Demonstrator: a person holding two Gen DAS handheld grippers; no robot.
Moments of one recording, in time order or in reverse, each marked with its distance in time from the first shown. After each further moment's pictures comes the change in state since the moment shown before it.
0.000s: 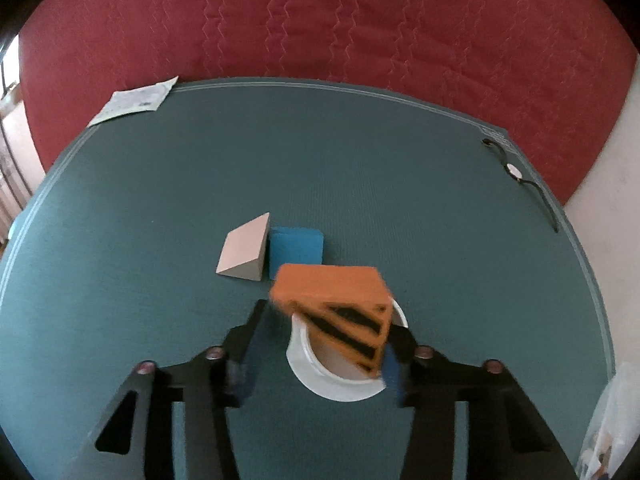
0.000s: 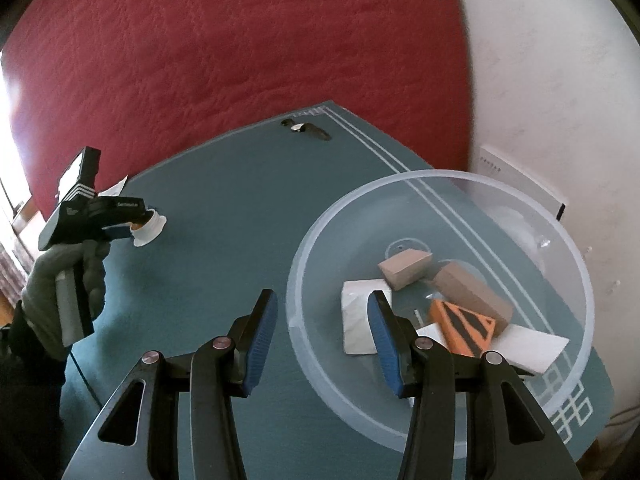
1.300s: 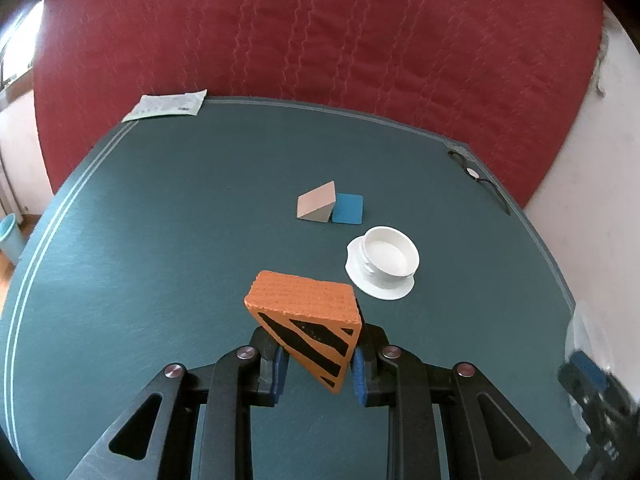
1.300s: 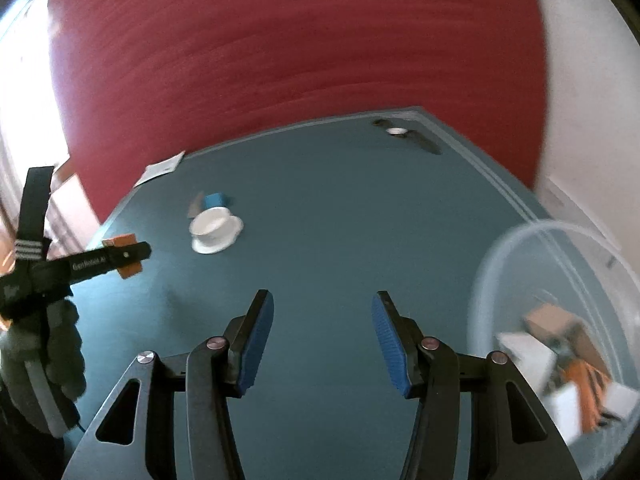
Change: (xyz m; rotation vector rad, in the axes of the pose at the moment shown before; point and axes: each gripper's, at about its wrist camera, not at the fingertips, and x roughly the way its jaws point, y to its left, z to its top) left arm -0.082 0.070 -0.060 0.030 -0.099 -0.121; right arm 0.048 0.111 0.027 -0.160 0.020 0.147
